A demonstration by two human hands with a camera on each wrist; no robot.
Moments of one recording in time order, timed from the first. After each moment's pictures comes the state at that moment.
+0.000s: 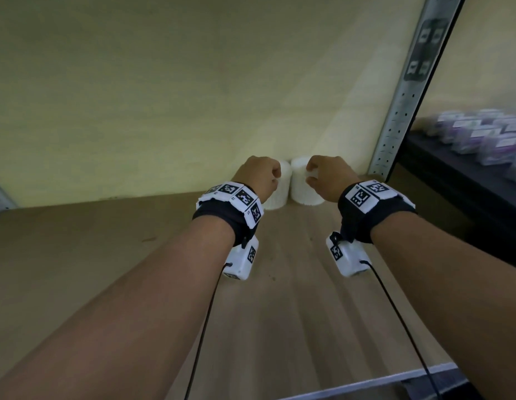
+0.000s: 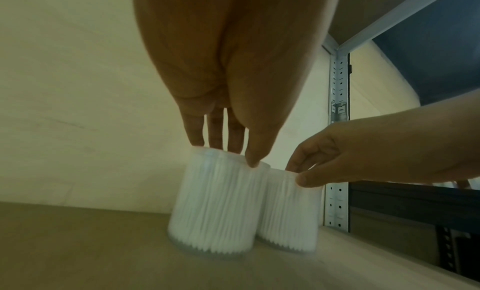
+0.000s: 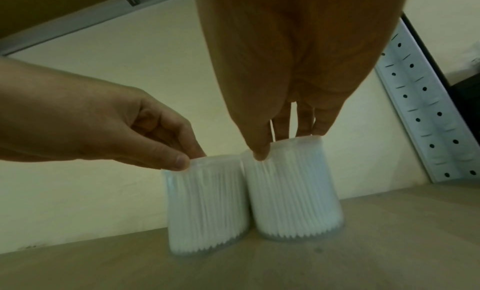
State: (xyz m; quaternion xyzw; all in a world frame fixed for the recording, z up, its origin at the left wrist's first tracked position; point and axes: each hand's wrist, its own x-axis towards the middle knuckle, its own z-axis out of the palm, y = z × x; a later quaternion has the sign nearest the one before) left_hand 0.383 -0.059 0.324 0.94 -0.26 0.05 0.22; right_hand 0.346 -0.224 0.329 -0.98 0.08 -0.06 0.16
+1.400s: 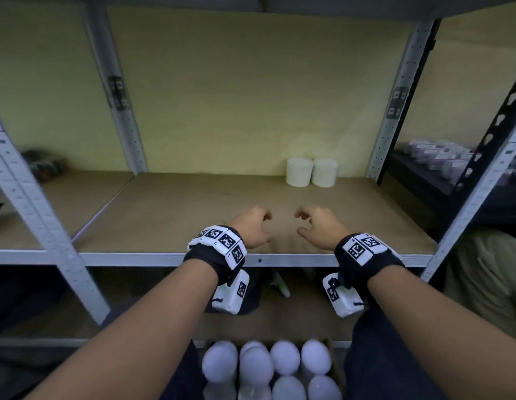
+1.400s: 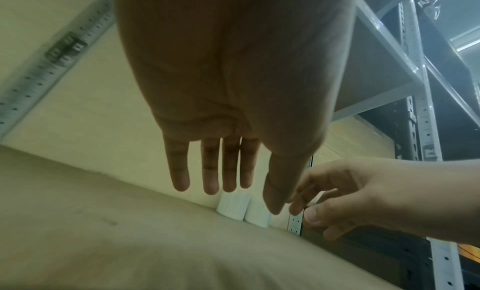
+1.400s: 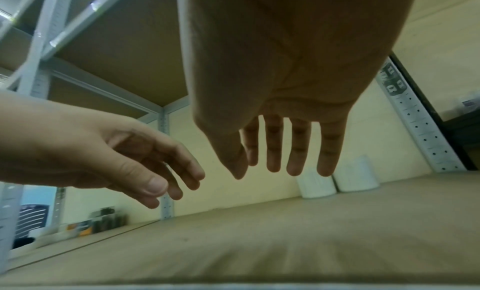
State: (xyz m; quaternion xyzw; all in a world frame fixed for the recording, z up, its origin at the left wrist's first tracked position) left_hand 0.082 0.094 0.343 0.96 -0.19 -0.05 0.22; right_hand 0.073 -0.094 0.332 -0.98 -0.05 -0.02 0.20
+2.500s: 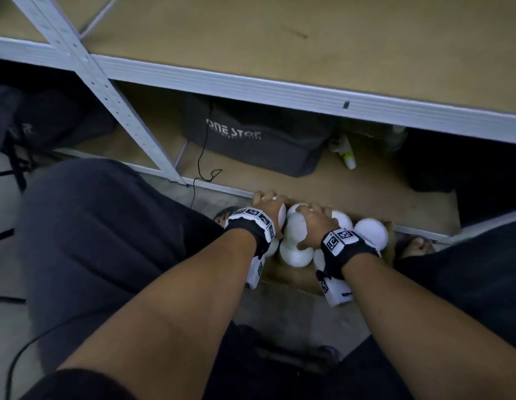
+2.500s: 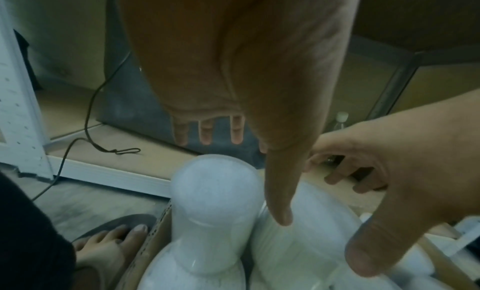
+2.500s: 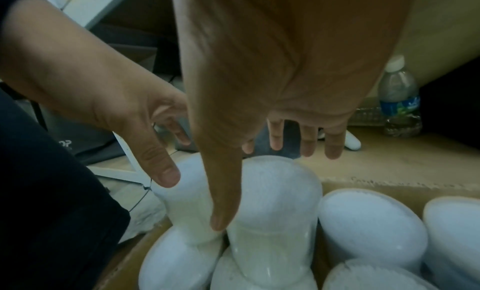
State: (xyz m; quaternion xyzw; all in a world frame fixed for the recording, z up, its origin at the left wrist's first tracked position) left_hand 0.001 0.151 0.049 0.95 -0.04 -0.29 0.09; right_hand 0.008 0.004 0.022 -0.93 -0.09 0.34 0.06
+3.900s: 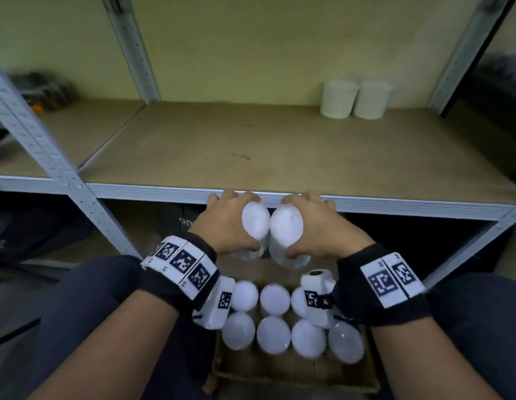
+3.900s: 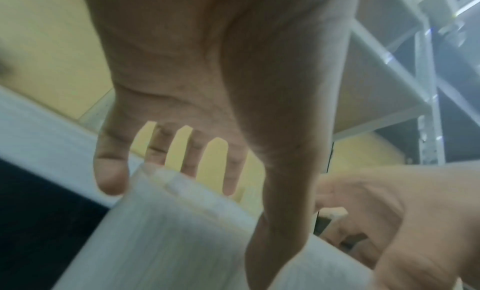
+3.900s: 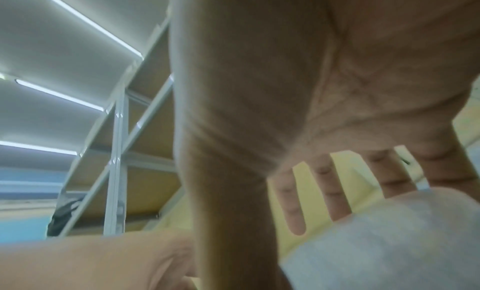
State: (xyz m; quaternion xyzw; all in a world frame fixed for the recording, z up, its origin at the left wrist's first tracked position) left_hand 0.018 0.154 0.261 0.98 -0.09 -0.08 0.17; right_hand 0.007 -0.032 0.272 -0.96 -0.10 0.12 0.22
